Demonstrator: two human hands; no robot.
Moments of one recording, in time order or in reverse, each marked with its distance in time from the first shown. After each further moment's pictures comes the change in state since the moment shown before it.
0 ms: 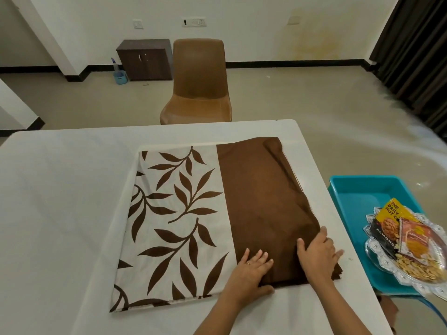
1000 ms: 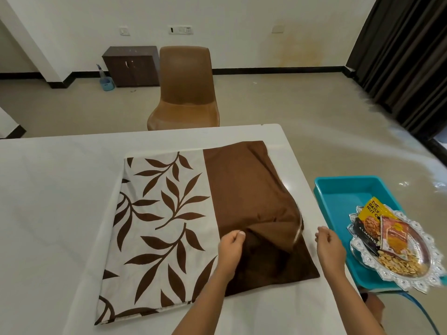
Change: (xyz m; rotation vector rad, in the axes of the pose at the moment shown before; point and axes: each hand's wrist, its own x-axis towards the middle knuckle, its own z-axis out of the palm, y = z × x) left_hand 0.044 0.007 -0.049 -1.132 0.473 -0.661; right_hand 0.026 0.034 -0.049 0.660 -0.013 0.062
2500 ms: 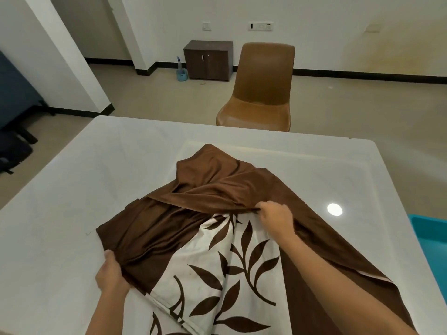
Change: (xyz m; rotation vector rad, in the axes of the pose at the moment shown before) left_hand -0.021 -0.102 -0.386 -0.807 1.119 -0.305; right_hand -0.058 -0.158 0.265 -0.481 -0.387 -1.066
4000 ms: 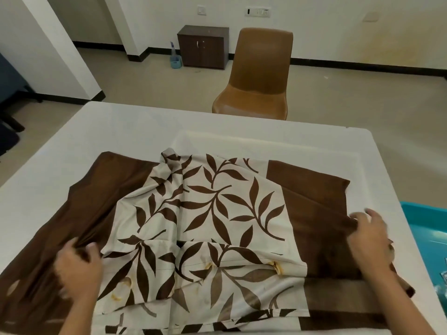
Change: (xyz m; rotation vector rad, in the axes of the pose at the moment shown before) left_hand 0.014 0.015 -0.042 0.827 -0.062 0.862; right_hand -0.117 0.099 -0.103 -0.144 0.120 0.674
